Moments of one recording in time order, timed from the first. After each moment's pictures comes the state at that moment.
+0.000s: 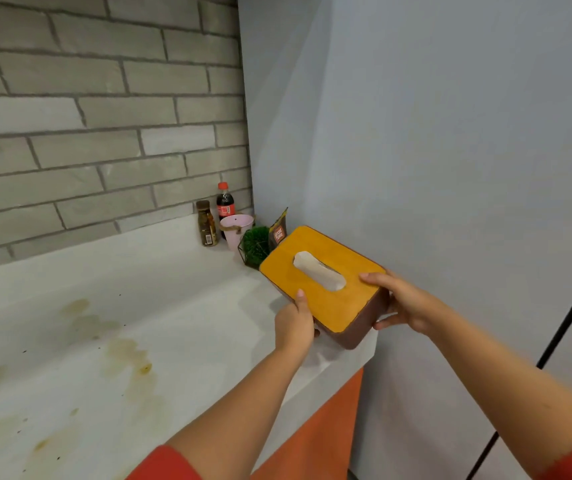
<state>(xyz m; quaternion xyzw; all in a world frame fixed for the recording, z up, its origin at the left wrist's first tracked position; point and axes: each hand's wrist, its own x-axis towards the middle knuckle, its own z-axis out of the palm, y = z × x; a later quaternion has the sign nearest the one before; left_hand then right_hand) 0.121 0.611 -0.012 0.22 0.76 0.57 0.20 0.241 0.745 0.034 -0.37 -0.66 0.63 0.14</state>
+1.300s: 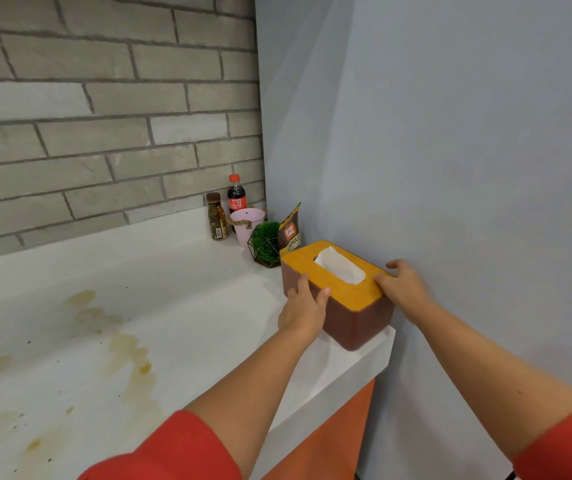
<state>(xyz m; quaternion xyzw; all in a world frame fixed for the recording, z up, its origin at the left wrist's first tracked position) 0.086 0.645 -0.010 0.32 0.87 0.36 0.15 0.184 0.788 0.010 -0.47 -0.75 0.40 0.25</state>
